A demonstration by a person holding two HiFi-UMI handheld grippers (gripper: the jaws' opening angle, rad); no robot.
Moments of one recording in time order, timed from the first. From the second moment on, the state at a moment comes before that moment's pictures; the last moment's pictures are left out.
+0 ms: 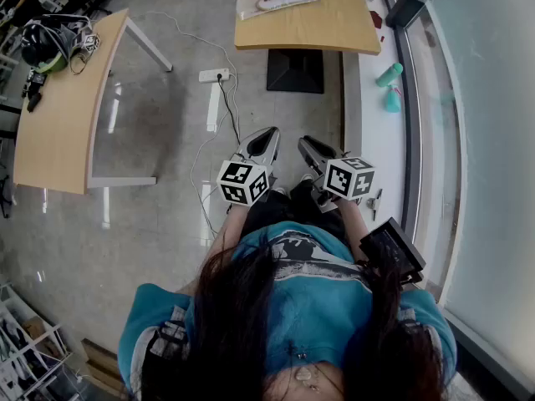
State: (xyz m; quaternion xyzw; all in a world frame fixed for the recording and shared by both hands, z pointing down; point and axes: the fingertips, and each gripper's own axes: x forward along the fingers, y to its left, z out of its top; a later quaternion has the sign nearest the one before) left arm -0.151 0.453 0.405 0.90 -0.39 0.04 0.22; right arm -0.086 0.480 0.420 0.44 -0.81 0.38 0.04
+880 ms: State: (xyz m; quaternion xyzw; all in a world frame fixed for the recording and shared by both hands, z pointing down) left arm -0.030 0.251 0.409 0.89 -0.41 0.05 0.20; right arm 0.050 0.265 0.424 0.42 -0.80 0.42 -0.02
